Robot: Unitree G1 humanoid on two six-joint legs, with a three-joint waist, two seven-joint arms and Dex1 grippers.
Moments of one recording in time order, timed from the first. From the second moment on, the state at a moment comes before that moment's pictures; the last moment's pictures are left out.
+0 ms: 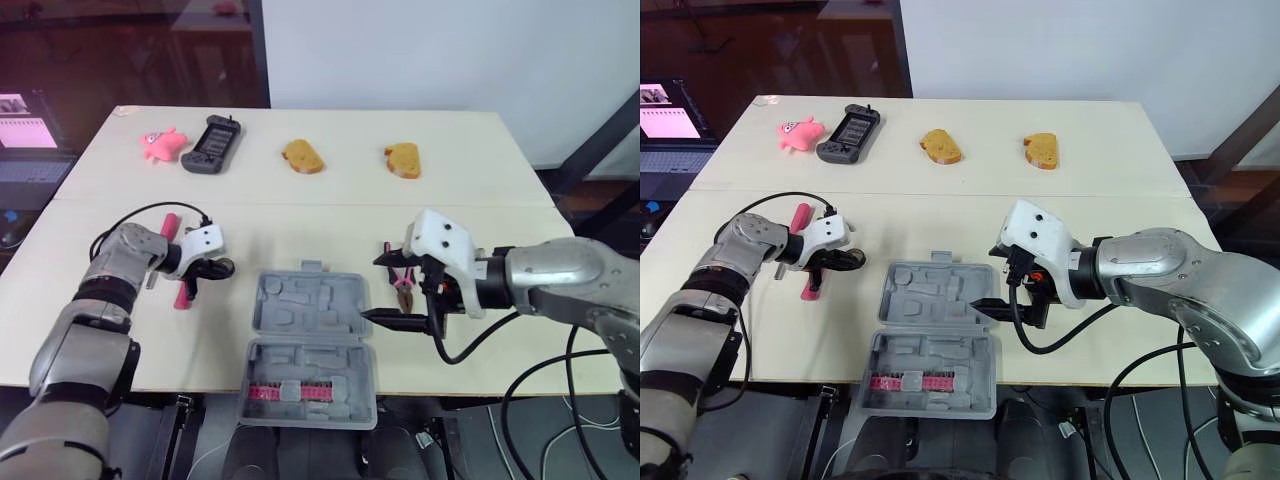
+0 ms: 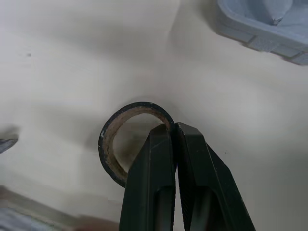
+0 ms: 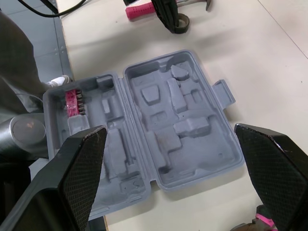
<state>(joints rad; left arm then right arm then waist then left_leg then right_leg) -0.91 0.68 -0.26 1.05 0.16 -0.14 -1.28 -0.60 -0.95 0.01 -0.75 0.93 1.26 0.62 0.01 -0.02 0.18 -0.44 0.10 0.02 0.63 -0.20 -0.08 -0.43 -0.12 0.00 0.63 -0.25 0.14</state>
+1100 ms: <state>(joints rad) -0.71 0.67 -0.41 0.34 0.14 0.11 -1.39 -0.56 -1.00 -0.02 -0.74 0.97 1.27 0.63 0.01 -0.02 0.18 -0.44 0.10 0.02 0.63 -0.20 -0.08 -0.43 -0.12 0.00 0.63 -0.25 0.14</state>
